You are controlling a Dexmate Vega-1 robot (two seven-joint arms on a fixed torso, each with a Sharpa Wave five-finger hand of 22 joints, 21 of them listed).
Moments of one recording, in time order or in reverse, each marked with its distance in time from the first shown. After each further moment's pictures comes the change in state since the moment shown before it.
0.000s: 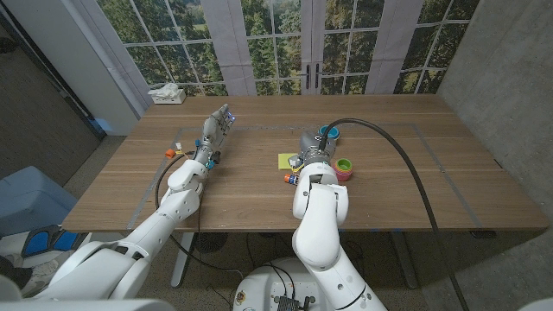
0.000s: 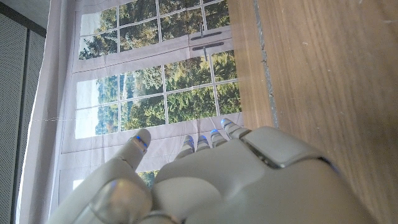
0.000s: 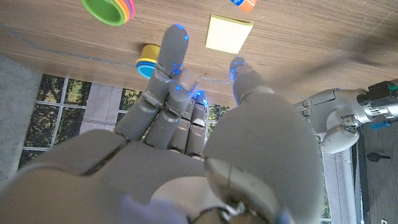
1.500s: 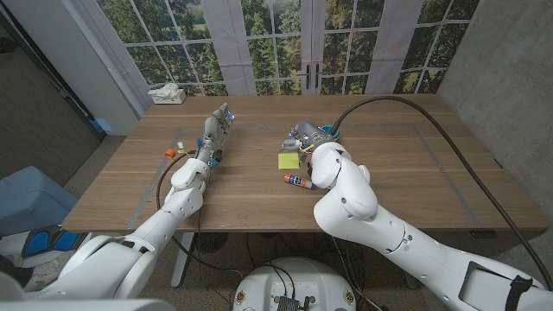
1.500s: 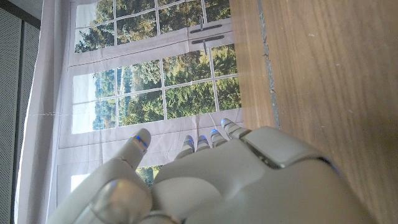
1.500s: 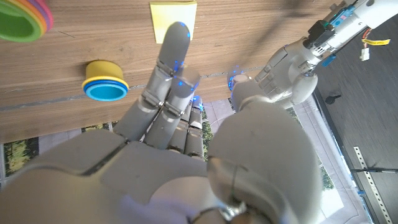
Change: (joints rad) left arm -0.031 -0.032 -0.001 0.054 0.005 -0.020 0.013; left_hand 0.000 0.000 0.000 0.000 0.000 0.000 0.000 0.000 0.000 0.000 0.000 0.000 0.000 0.000 0.000 0.000 0.000 0.000 0.000 0.000 0.000; right arm 0.424 -0.379 -0.185 -0.189 0.905 -0.477 -0.166; right_hand -0.081 0.042 0.046 -0.018 -0.016 -0.080 0.033 -0.011 -0.010 -0.075 0.039 -0.011 -0.046 0.033 0.000 -0.071 -0.001 0.036 -0.004 -0.060 0.002
